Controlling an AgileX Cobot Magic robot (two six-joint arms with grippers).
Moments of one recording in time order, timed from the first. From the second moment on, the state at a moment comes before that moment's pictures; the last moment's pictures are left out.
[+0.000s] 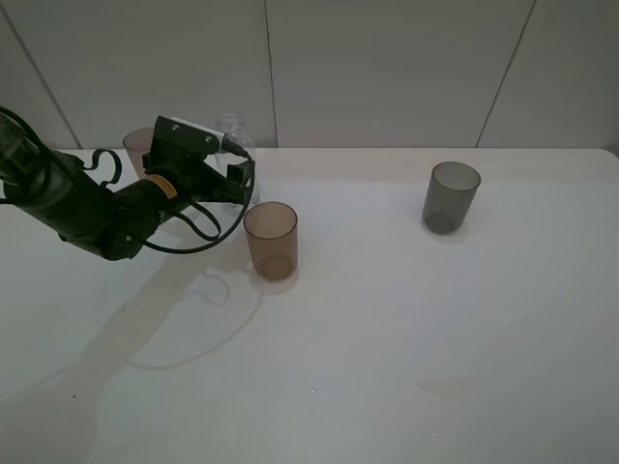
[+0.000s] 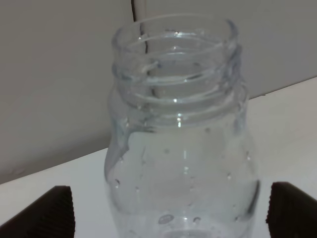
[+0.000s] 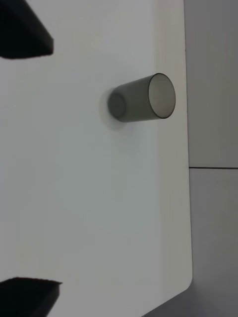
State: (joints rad) left arm -0.34 2.20 -0.85 0.08 -1.12 0.05; right arm -0.11 0.00 -0.52 0.00 1.06 -0.01
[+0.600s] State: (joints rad) left arm -0.34 2.24 -0.90 0.10 -1.14 0.04; right arm -0.11 0.00 -0.52 0.00 1.06 -0.01
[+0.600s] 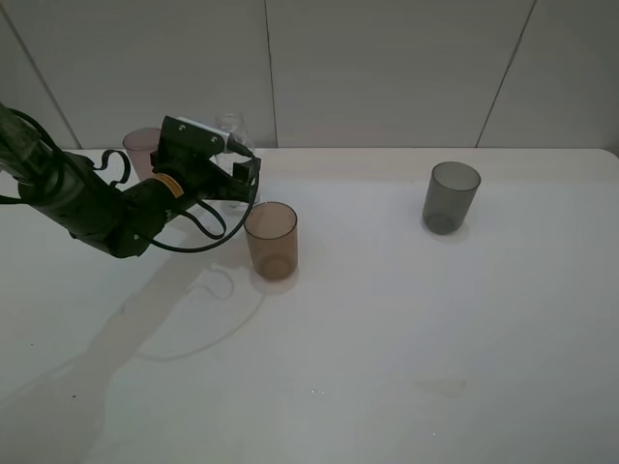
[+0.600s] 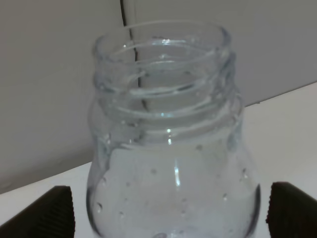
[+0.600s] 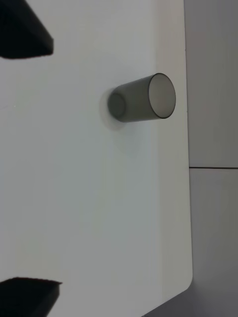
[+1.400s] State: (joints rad) left arm -0.33 2.31 -0.99 0.13 -1.14 0.04; right arm -0.11 0.00 -0.52 0.00 1.06 -0.01
